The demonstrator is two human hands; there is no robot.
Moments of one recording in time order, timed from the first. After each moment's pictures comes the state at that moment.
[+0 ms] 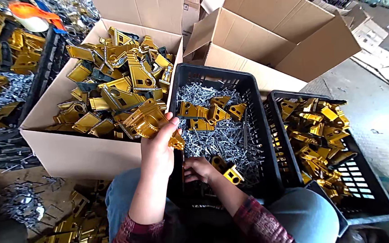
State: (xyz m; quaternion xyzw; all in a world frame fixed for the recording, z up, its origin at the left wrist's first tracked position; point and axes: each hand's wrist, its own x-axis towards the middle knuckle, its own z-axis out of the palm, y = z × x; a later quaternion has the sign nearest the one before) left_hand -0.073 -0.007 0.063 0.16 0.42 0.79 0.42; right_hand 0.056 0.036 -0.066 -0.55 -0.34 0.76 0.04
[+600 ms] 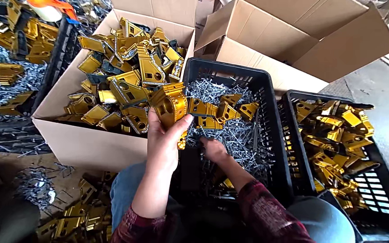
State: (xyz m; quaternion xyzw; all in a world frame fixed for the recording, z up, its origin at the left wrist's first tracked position) left_hand -0.084 -0.003 0.056 0.25 0.43 0.76 0.41; right_hand 0.063 0.108 -0.085 -0.46 -0.83 0.26 -0.17
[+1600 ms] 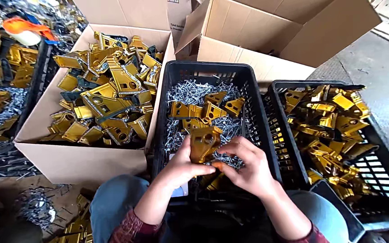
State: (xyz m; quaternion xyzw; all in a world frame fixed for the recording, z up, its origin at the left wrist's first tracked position) left_hand -0.019 0.012 0.020 0.40 0.46 0.47 0.64; right_hand 0.184 0.066 0.027 -0.24 -0.85 0.22 0.41
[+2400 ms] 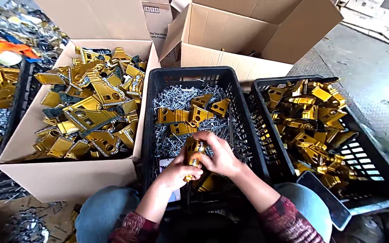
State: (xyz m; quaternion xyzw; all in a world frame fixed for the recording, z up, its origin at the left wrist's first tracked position) left_hand -0.001 0.019 -0.015 0.27 0.36 0.46 0.77; right_hand 0.169 0.098 -0.007 -0.21 -0.85 0.27 0.40
